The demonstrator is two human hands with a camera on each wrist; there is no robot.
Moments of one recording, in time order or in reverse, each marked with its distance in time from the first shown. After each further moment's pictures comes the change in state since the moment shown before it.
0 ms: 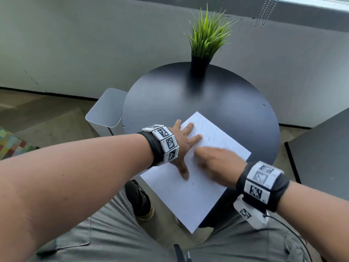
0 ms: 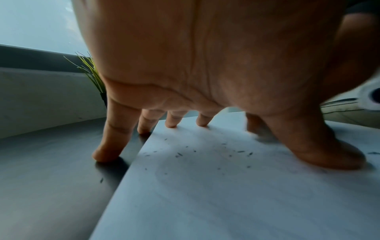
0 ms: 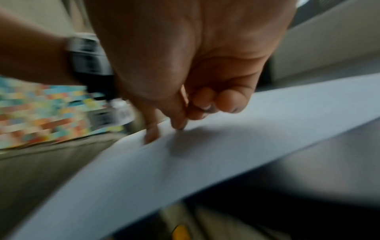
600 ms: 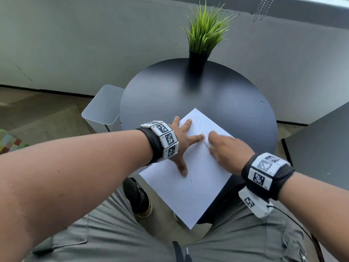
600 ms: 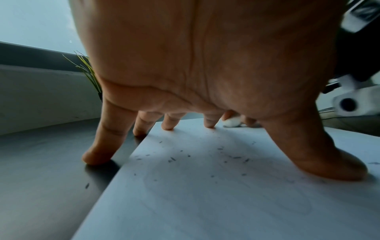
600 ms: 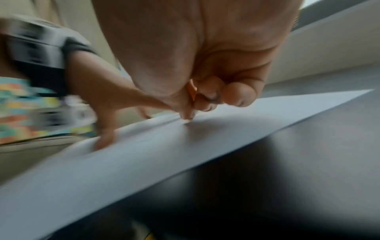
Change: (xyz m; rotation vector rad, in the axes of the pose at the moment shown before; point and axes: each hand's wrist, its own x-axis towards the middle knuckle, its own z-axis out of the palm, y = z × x) left_hand 0.000 0.001 -0.005 -0.013 -0.035 0.005; right_hand -0.001 0.022 -0.011 0.016 0.038 0.237
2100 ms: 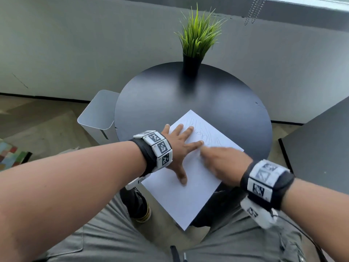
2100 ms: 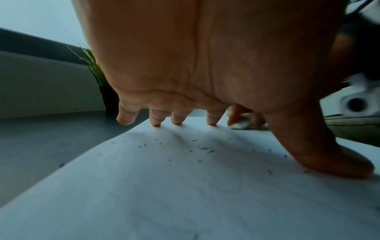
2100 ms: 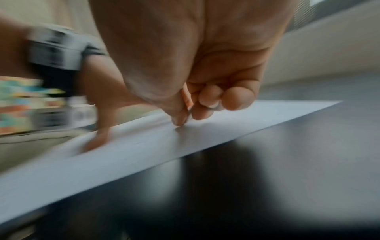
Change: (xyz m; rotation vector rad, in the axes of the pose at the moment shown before) left_hand 0.004 0.008 0.013 0.012 0.082 0.092; right_hand -0.016 -0.001 0.007 -0.174 -0.117 -0.125
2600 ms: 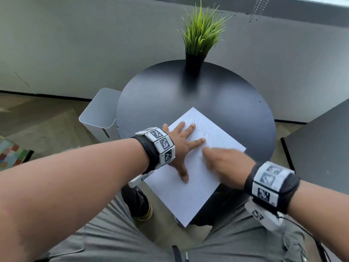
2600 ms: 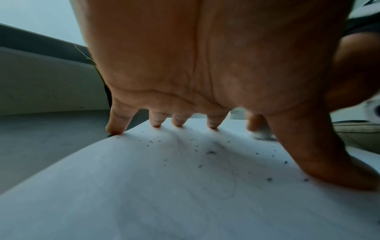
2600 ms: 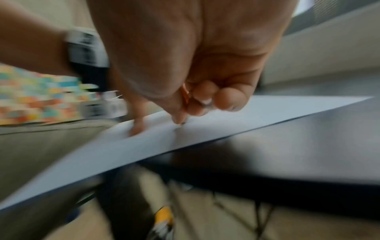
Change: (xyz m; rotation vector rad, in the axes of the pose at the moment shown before) left_hand 0.004 -0.004 -0.002 -0.028 -0.029 -0.021; right_hand -0.006 -0.002 -0.006 0.037 0.062 -0.085
